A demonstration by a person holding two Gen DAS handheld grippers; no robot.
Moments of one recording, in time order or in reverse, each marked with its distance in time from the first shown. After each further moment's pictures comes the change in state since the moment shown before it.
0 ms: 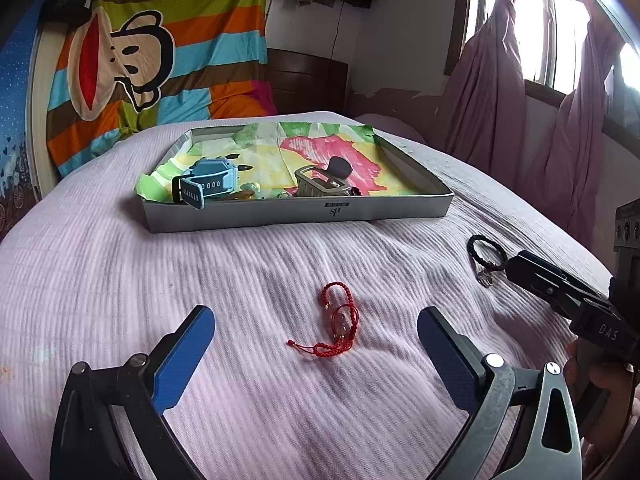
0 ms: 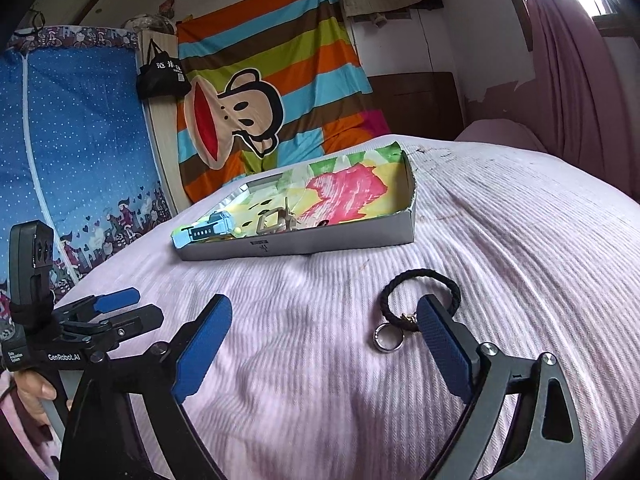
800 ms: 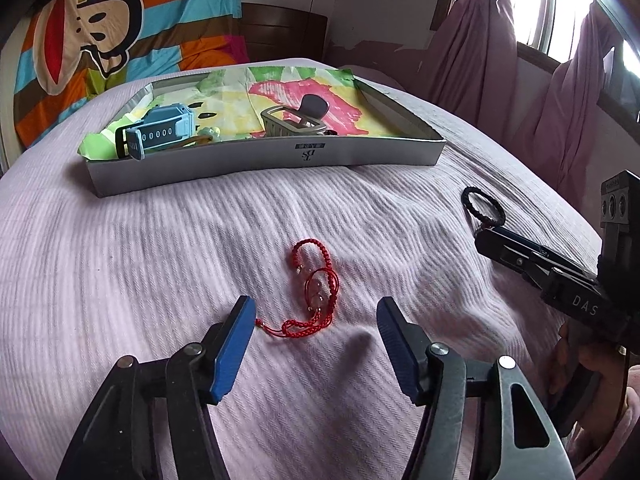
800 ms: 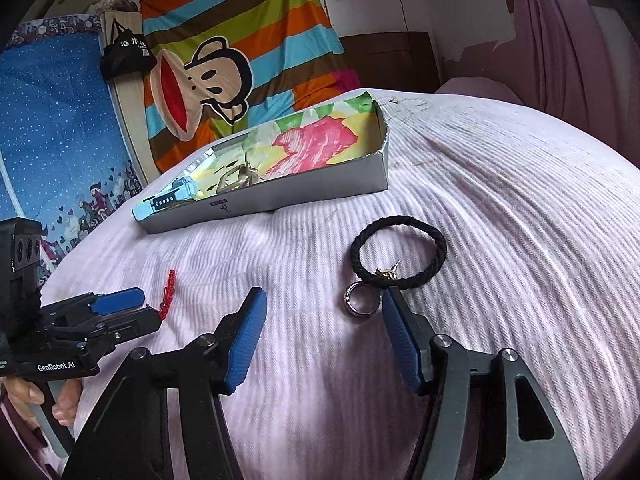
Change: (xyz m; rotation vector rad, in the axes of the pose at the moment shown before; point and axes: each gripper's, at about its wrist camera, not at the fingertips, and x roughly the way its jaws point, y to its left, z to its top) left arm 0.036 -0.007 -0.006 0.023 0.185 -0.078; right arm 0.037 -0.009 -0.016 0.062 0.136 -0.079
